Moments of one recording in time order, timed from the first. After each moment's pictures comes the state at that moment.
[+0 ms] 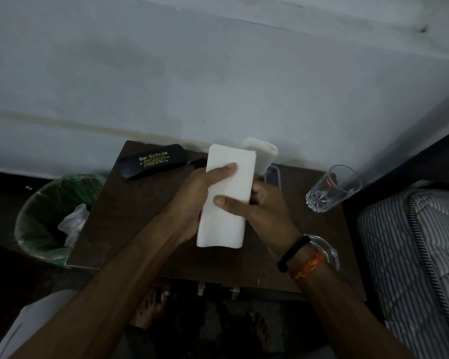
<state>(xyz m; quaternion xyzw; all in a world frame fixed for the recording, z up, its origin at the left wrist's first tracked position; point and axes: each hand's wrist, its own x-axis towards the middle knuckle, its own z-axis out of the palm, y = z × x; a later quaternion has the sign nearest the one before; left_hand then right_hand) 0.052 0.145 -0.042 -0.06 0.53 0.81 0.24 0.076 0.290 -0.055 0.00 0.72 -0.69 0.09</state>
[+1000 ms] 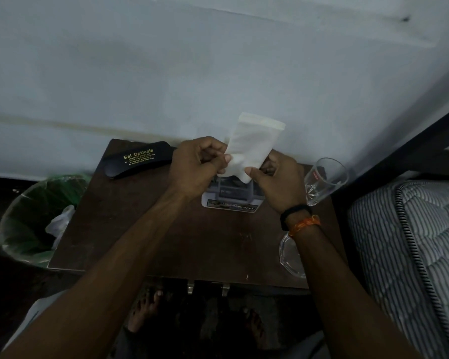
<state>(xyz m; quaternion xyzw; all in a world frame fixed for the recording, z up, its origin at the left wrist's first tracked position) -0.001 0.168 -0.071 0.08 0.77 0.64 -0.05 0.025 0.350 -0.071 0.03 0.90 -0.43 -0.13</state>
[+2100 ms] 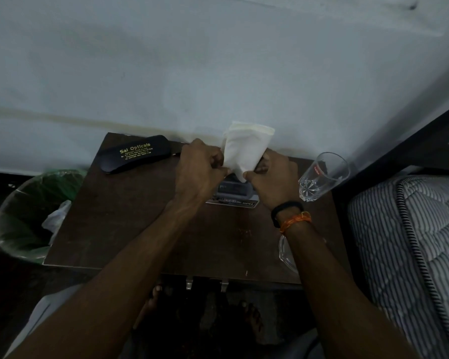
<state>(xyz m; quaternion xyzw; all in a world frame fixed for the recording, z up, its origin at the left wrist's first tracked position) -0.006 0.180 -0.098 0.07 0.90 0.42 -0.08 0.021 0.342 -0.083 0.06 0.93 -0.33 -0.12</state>
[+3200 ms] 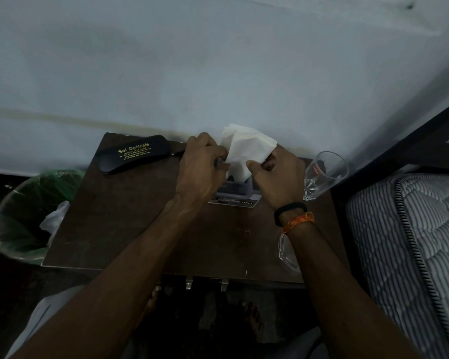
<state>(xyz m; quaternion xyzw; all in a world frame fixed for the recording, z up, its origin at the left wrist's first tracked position) -0.003 0.185 -0.094 0.11 0.92 0.34 -0.14 0.027 0.341 -0.073 0.06 0.91 -0.36 -0.21</state>
